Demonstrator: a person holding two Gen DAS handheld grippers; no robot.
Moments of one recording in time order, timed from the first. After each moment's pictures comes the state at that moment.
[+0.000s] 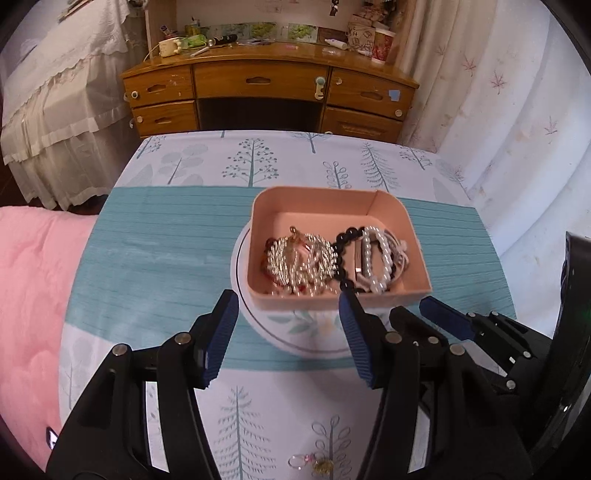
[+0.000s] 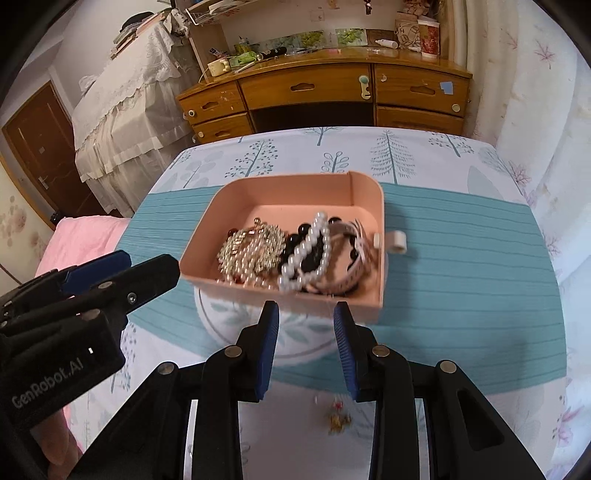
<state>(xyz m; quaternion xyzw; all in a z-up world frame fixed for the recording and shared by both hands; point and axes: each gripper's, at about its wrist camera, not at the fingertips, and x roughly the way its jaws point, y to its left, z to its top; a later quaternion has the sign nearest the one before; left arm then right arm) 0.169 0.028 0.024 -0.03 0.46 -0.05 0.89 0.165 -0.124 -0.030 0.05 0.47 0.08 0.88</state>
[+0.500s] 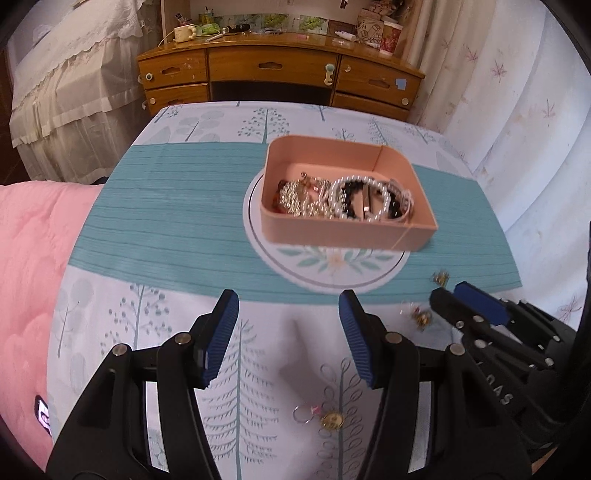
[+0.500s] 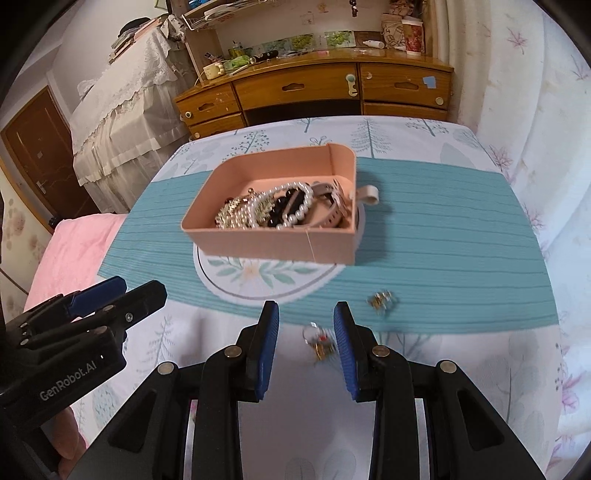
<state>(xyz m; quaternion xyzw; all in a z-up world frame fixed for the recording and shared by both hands) 0.107 0.032 -0.007 -0.03 0.47 -0.03 0.88 0.089 -0.144 -0.038 0.05 0.47 0.07 0.88</state>
